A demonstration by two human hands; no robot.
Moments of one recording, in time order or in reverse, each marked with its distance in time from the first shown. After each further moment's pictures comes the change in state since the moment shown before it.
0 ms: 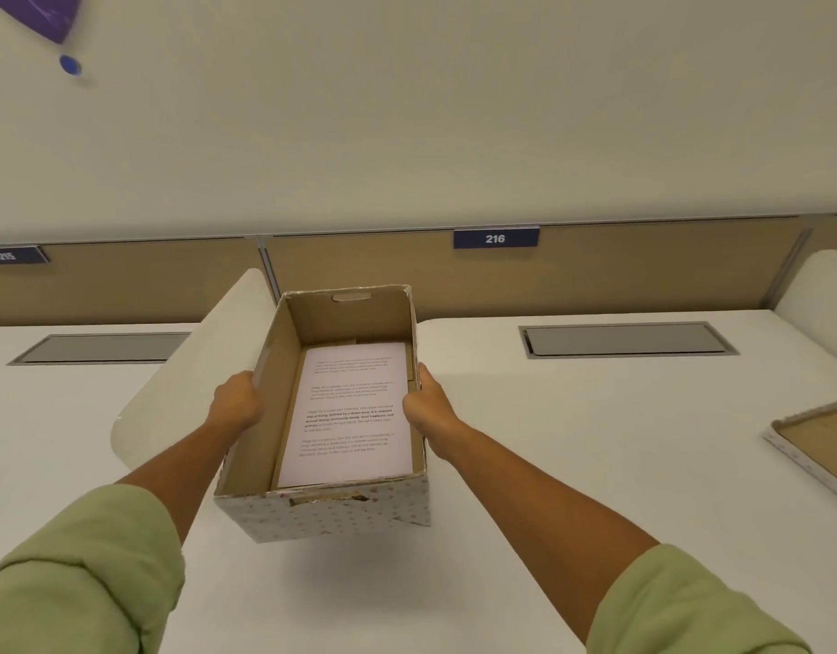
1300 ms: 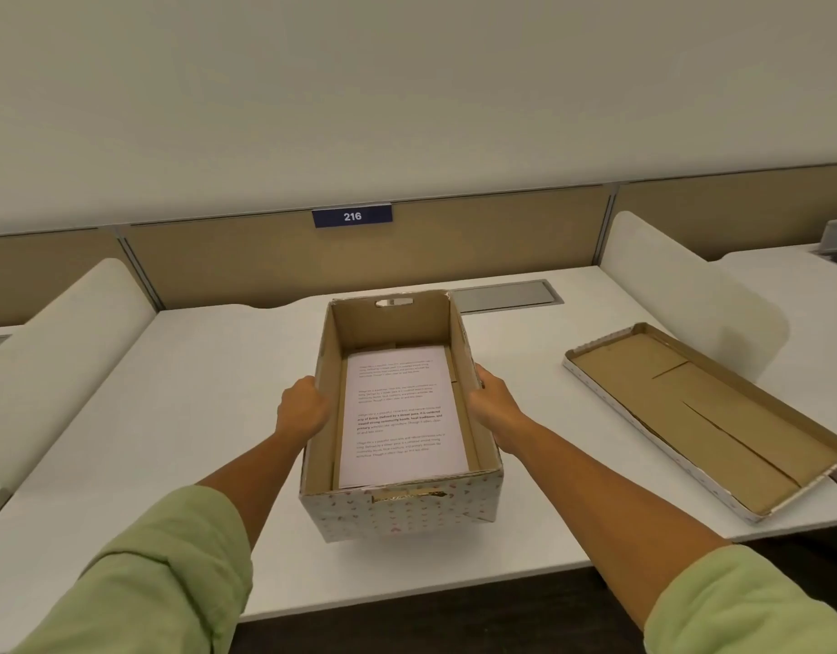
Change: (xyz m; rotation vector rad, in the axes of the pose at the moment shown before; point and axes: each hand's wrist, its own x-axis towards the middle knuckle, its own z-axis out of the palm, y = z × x) left_hand -0.228 0.215 0.187 -0.081 -0.131 0.176; right_hand -0.149 0.144 -0.307 -0.032 0.265 0.046
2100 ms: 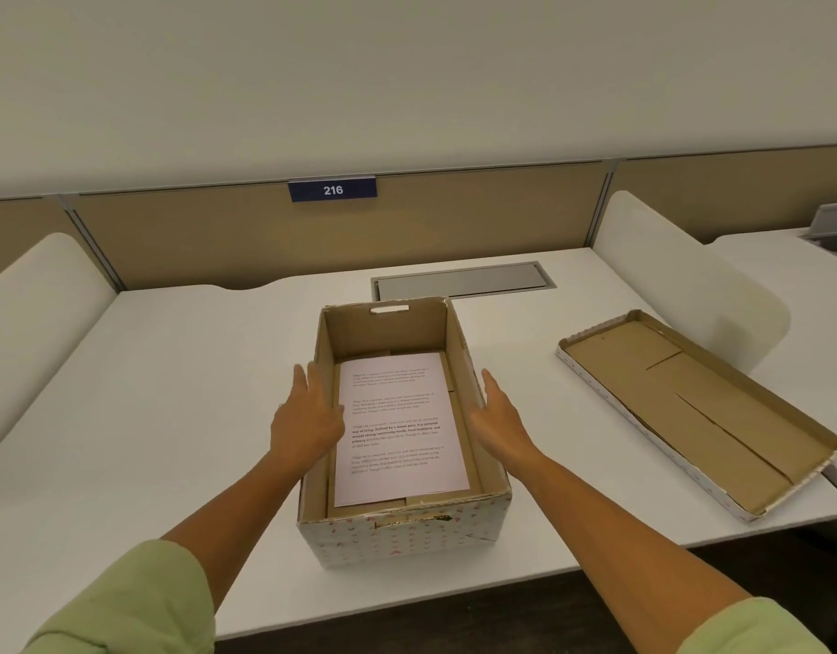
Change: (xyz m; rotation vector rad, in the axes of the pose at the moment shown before) left_hand 0.003 -0.003 0.045 0.265 -0.011 0.167; right_hand 0.009 0.036 -0.004 -0.226 0.115 -0.003
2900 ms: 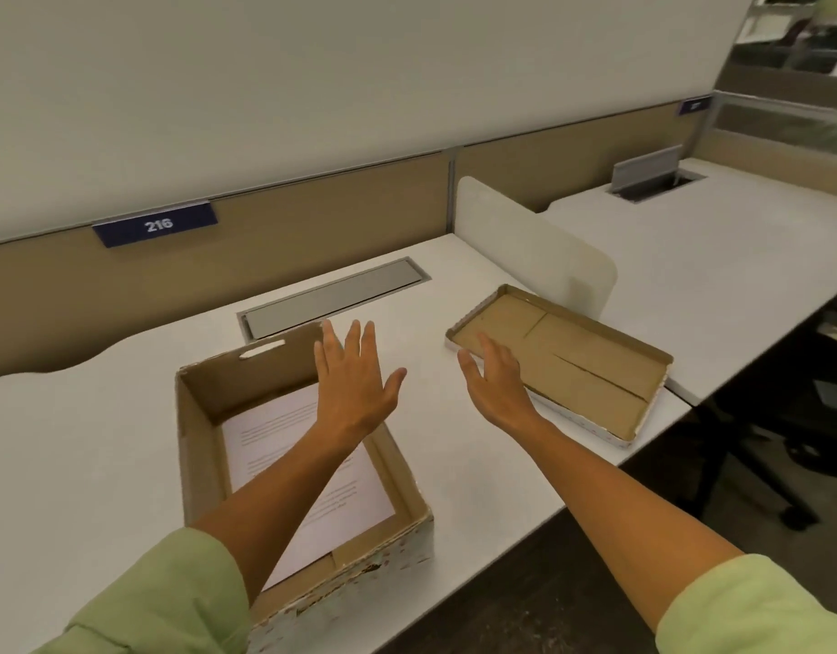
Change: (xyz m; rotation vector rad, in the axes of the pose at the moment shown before) left_hand 0.022 0.207 0.020 0.051 0.080 0.623; right_hand 0.004 0.033 -0.124 -0.081 0.382 0.000
